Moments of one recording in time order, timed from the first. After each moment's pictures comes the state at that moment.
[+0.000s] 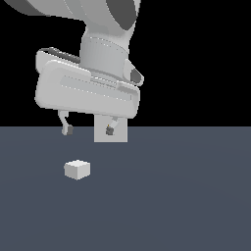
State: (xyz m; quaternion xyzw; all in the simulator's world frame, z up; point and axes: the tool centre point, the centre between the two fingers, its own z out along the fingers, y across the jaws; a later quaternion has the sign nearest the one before) arm -0.034 0.072 0.089 -0.93 -0.32 -0.13 0.07
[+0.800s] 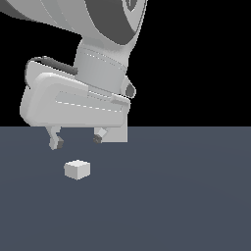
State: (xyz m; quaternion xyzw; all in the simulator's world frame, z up) arm -0.043 0.092 0.069 -0.87 -0.44 -0.19 0.10
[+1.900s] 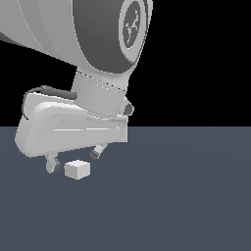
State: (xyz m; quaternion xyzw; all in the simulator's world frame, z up) arm -0.048 0.097 0.032 -0.86 -0.47 -0.20 0.11
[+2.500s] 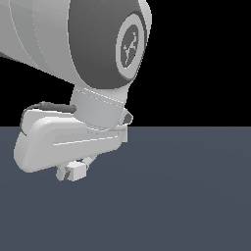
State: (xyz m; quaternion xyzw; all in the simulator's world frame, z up) arm -0.049 0.099 0.012 -0.85 -0.47 -0.20 0.11
